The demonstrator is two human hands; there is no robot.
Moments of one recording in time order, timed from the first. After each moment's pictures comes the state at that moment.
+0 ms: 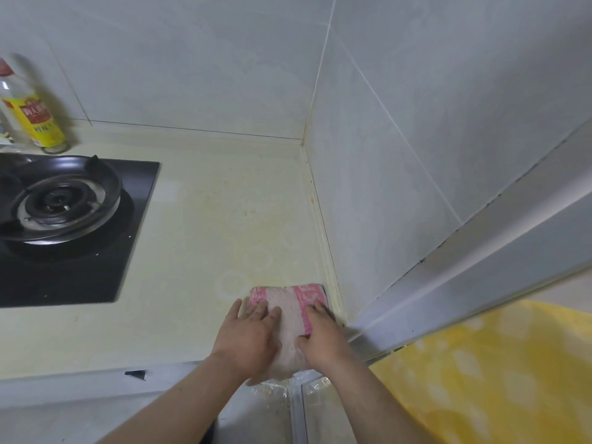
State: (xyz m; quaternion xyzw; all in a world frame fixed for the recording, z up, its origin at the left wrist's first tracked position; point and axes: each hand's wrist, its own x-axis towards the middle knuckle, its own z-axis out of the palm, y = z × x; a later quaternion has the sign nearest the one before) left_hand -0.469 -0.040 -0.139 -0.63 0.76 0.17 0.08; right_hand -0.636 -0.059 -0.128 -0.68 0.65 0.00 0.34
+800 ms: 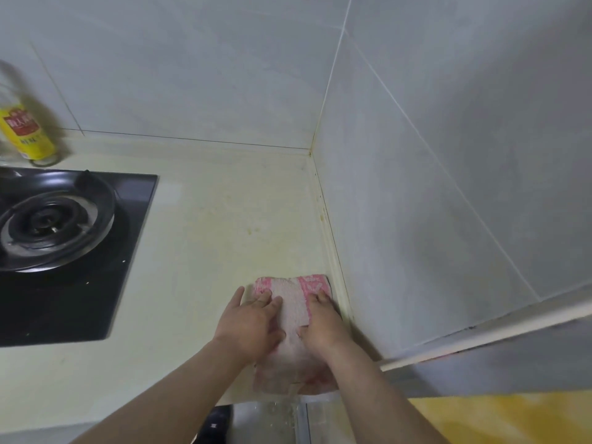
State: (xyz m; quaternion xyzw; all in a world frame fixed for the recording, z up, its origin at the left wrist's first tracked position) left_hand -0.440 -0.124 -0.142 -0.61 0.77 0.17 0.07; right_hand -0.607 -0.146 -0.139 -0.67 0.67 0.05 0.31
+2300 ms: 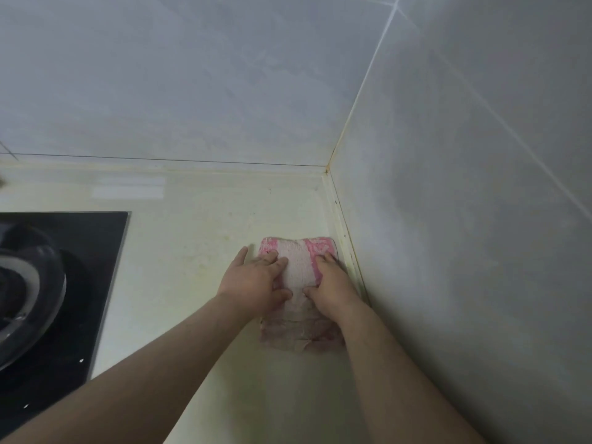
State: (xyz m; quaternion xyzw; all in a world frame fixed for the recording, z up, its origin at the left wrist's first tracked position) left_hand -0.381 -0.348 -0.155 -0.60 0.78 0.17 0.04; right_hand -0.558 -0.358 -0.147 -0.65 0.69 -0.02 0.32
